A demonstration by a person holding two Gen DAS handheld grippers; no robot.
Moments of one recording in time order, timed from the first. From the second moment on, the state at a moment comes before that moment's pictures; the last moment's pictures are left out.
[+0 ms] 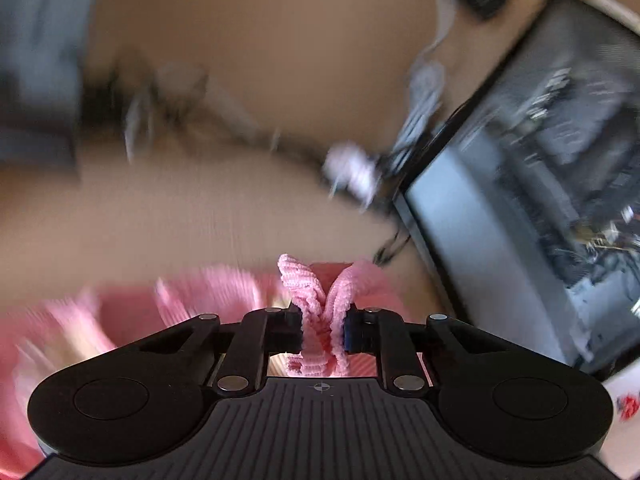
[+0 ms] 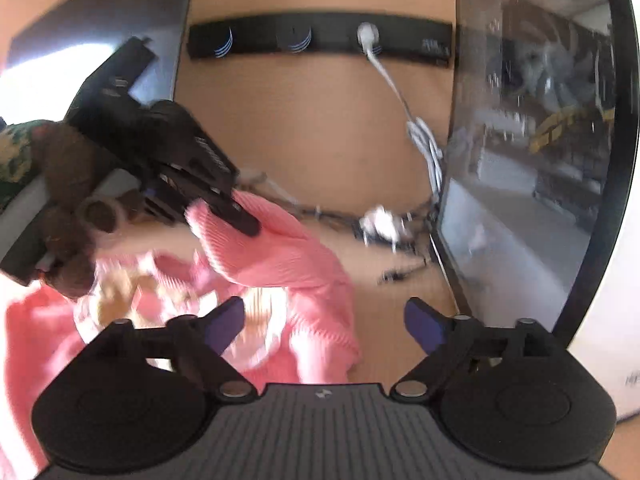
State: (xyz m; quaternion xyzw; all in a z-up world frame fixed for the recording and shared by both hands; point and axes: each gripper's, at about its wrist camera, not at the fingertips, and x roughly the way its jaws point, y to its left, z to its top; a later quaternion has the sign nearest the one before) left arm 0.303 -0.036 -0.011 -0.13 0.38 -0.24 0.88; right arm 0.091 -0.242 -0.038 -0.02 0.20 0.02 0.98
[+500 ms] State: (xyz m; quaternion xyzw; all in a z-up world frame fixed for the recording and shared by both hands) left arm 0.216 0.096 -0.041 -0.20 0.39 -0.15 0.89; right arm 0.174 -0.213 -0.020 -0.02 0.27 0.07 0.96
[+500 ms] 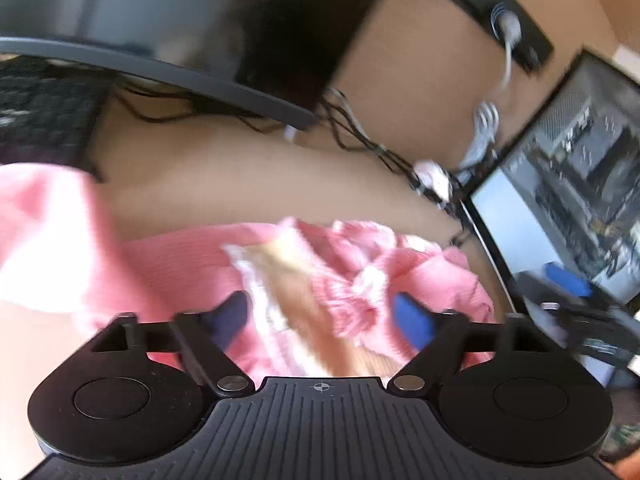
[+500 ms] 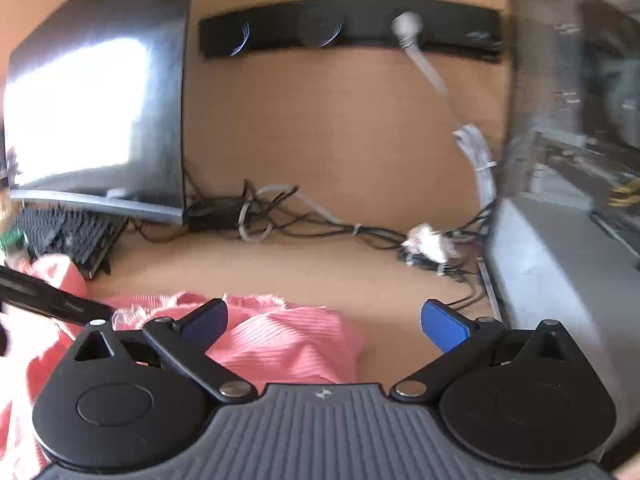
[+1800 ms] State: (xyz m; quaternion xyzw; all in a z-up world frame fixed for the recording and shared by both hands) left arm 0.226 0.096 0.008 -0.10 0.18 -0.03 0.98; right arm 0.161 -0.205 -0.066 -0.02 0.36 0.11 0.92
